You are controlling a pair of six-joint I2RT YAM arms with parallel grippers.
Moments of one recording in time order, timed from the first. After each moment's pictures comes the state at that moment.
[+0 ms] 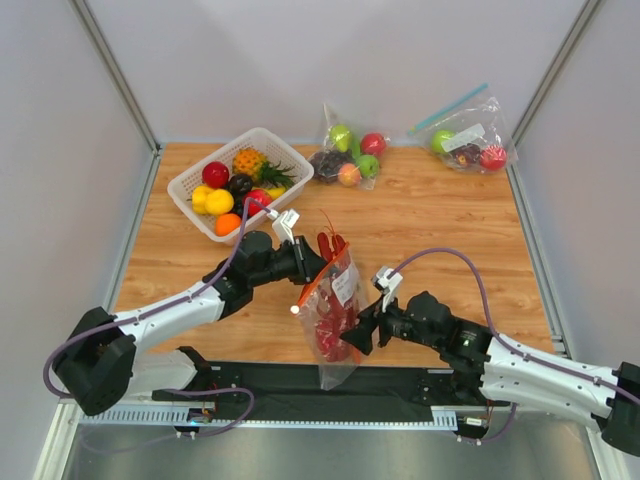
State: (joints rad) left arm -0.72 1.20 0.59 0.34 0.36 -0.90; right arm 1.07 0.67 0.31 -0.01 -0.06 0.44
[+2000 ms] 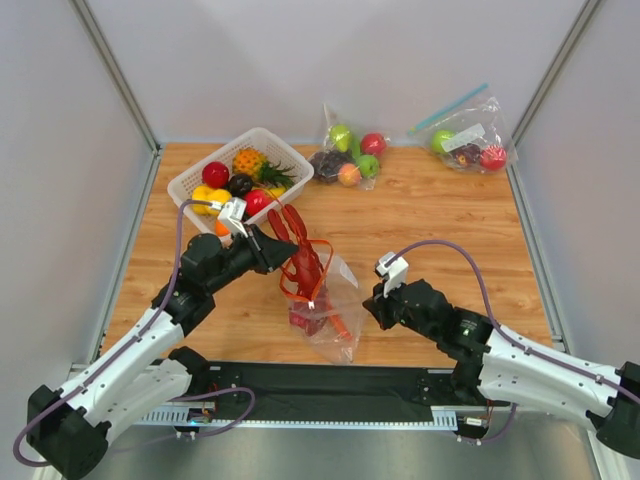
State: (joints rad) left arm -0.55 0.81 0.60 0.04 0.23 -0.72; right arm 1.01 0.73 0.44 -0.18 0.16 0.30
